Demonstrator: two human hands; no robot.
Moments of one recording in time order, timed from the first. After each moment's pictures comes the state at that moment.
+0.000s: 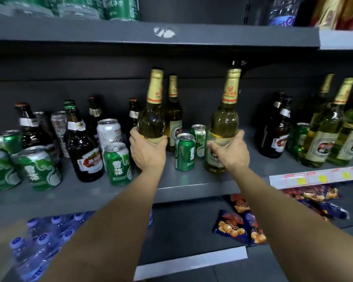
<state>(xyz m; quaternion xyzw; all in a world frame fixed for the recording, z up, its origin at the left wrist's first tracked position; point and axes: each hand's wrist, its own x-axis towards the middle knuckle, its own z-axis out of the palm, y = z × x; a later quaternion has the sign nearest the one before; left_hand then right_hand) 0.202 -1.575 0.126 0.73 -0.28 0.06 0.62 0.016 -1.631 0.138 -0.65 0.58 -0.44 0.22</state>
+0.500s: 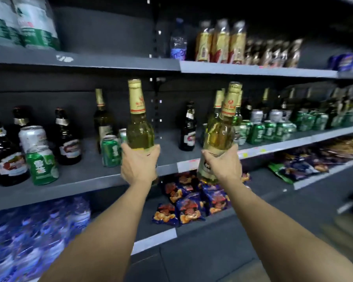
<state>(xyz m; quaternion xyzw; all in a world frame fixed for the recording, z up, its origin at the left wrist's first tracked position) -0.040 -1.510 0.130 0.71 -0.34 -0.03 0.61 -0.234 -1.535 0.139 -0.55 0.64 -0.49 0.19</state>
